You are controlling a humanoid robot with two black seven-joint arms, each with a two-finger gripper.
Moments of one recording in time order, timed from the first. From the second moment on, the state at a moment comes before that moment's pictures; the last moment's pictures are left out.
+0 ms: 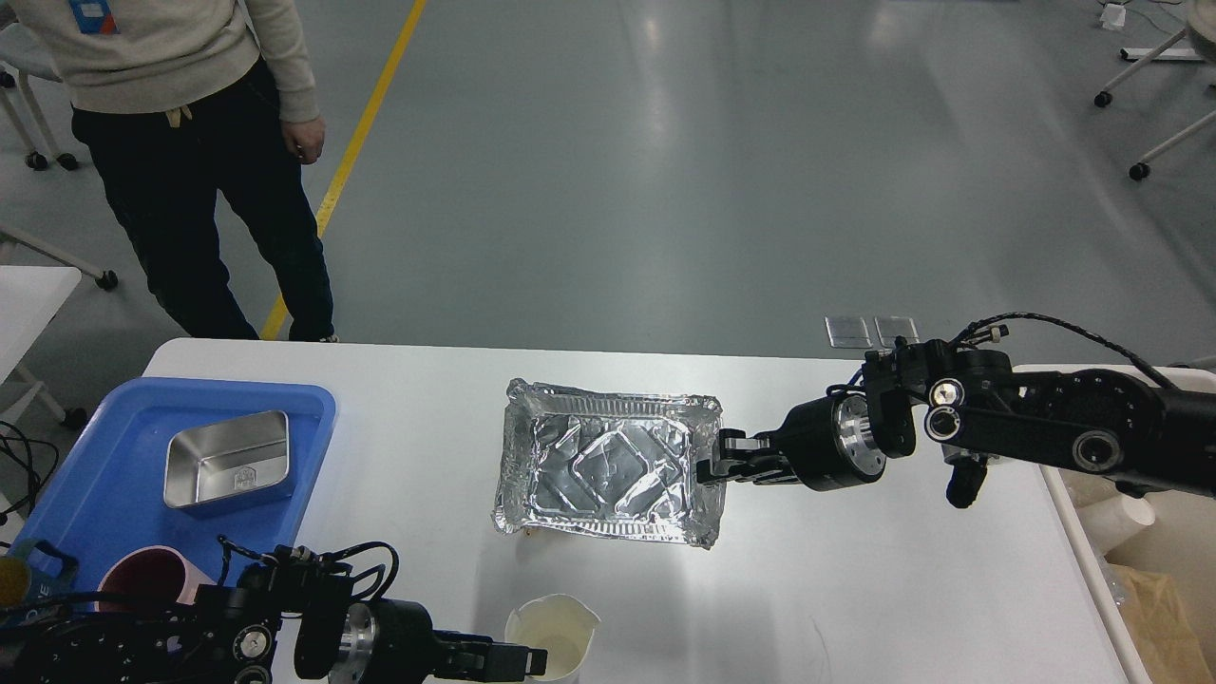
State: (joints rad) left arm -0.69 0.59 0.04 -1.56 1.20 -0.25 0.01; right arm 1.19 -0.53 -0.20 1.38 -0.64 0.38 0.00
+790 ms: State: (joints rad) left arm -0.69 0.58 0.08 -1.54 1.24 -0.24 -0.01; right arm 1.19 -0.53 -0.19 1.39 -0.64 0.38 0.00
